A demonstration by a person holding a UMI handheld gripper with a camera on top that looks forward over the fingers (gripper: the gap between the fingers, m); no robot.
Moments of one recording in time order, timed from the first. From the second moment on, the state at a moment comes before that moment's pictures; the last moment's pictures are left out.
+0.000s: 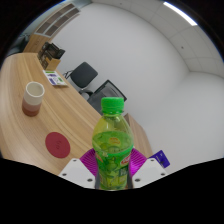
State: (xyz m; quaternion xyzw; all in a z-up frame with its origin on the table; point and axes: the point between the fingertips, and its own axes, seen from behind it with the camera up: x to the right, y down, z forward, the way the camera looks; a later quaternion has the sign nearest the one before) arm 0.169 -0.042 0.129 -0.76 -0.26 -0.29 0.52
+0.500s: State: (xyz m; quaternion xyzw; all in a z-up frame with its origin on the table) arm 0.024 0.026 0.131 -0.54 -0.57 -0.53 0.33
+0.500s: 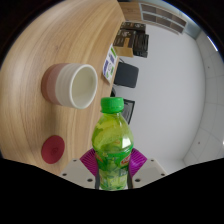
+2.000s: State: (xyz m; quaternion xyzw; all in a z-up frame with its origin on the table) arm 0.058 0.020 0.072 -0.80 -0.05 0.03 0.60
